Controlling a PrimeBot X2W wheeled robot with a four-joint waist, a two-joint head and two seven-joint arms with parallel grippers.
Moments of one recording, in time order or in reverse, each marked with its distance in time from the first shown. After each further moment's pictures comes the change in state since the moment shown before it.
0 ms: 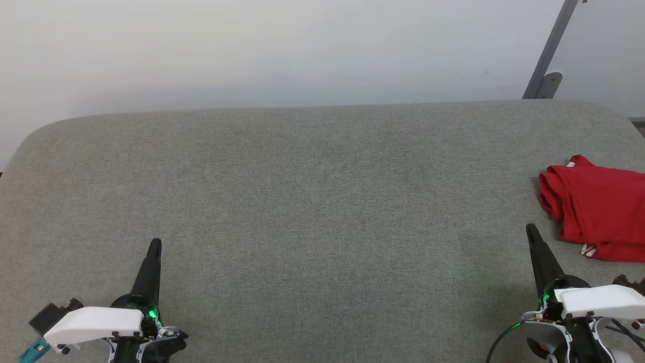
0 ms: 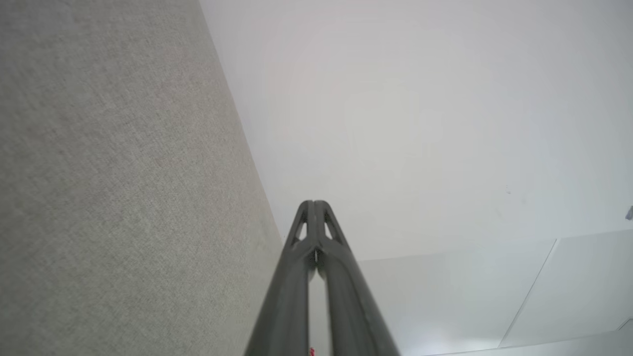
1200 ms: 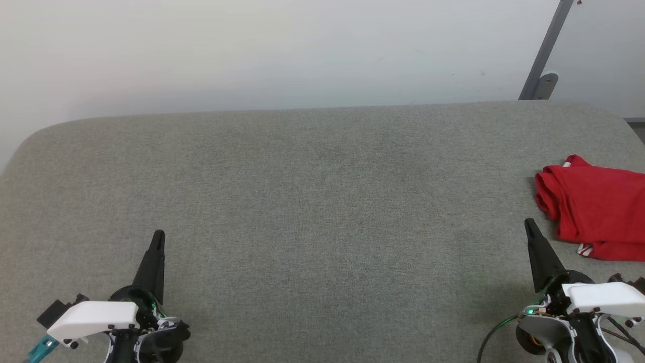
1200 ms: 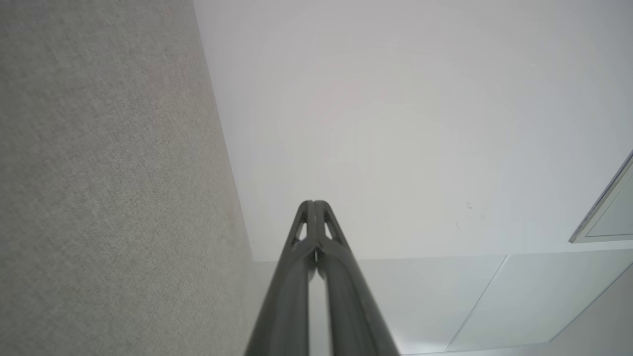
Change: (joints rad) left arm -0.033 -0.027 0.023 0.016 -0.123 0.000 0.044; right arm -0.019 0.000 0.001 0.009 0.151 0.000 0.026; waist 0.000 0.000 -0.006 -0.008
